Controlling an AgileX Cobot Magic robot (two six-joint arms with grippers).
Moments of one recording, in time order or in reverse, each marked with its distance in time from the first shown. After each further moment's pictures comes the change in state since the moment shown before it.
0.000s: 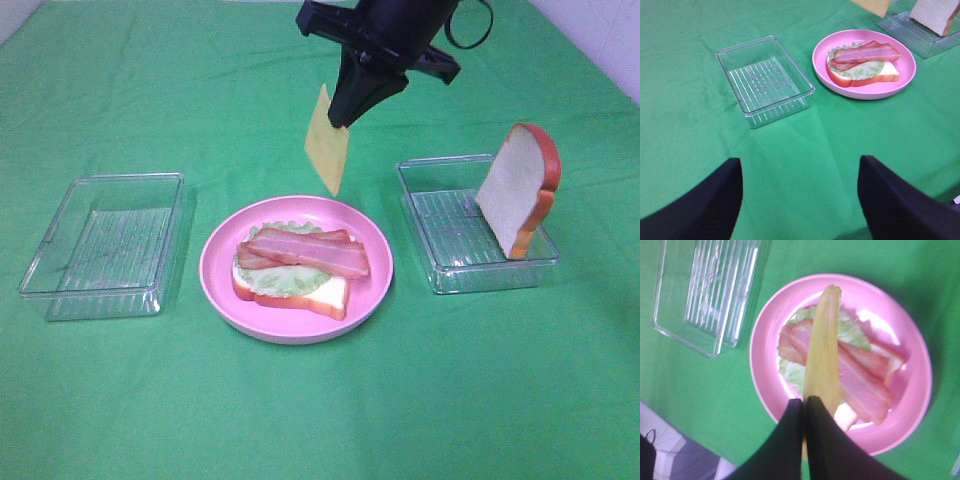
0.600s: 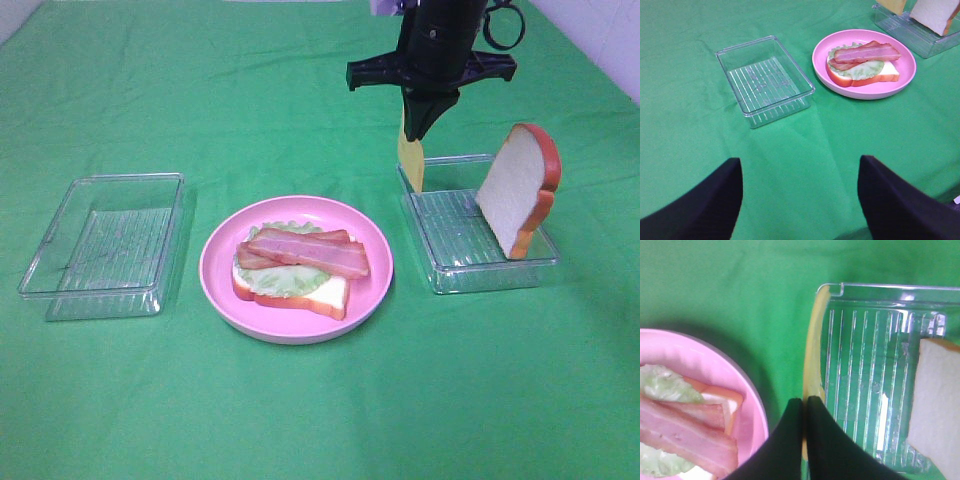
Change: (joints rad) left arm 0.000 0.000 0.000 0.000 0.000 0.000; right arm 0.000 0.093 -0.114 -0.499 0.002 0.289
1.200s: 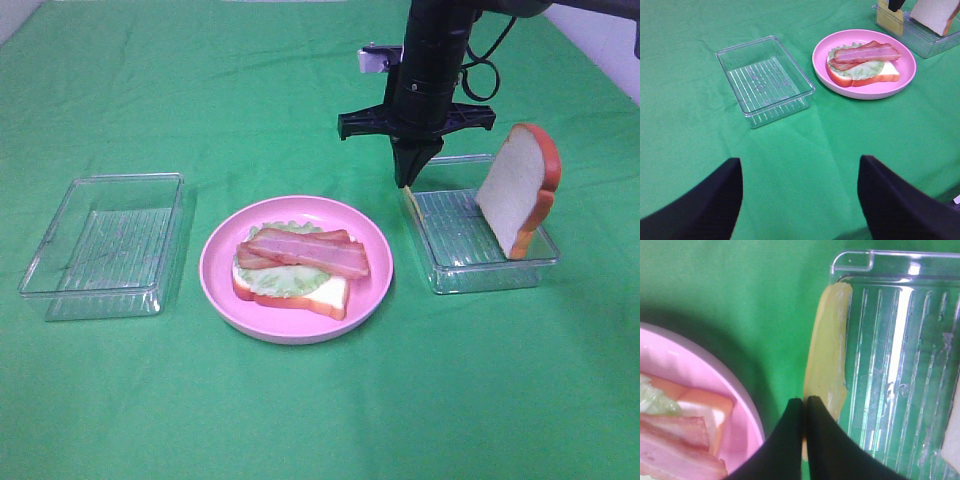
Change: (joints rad) left arm 0.000 0.000 0.000 0.000 0.000 0.000; right arm 0.000 0.131 0.000 0.029 -0.001 0.005
